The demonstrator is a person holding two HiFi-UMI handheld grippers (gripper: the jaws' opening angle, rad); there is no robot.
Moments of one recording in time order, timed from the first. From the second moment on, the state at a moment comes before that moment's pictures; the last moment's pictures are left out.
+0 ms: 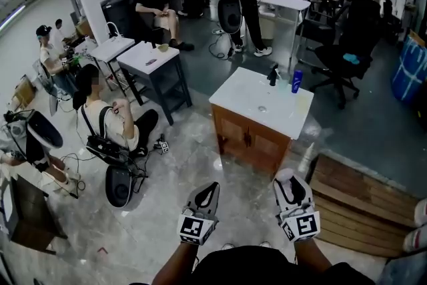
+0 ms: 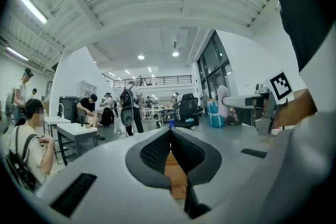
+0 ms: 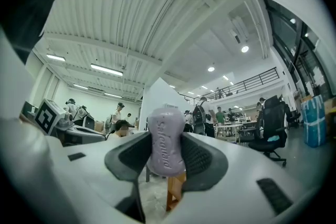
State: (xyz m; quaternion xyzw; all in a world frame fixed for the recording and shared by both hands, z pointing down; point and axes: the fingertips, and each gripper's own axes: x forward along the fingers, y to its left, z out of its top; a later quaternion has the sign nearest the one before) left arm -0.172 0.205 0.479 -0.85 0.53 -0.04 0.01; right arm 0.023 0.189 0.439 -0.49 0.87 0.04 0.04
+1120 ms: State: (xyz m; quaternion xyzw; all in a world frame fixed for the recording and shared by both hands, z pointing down) left arm -0.134 0.048 0.493 -0.87 0.49 -0.04 -0.02; right arm 0.048 0.041 0.454 -0.52 0.85 0.02 0.06
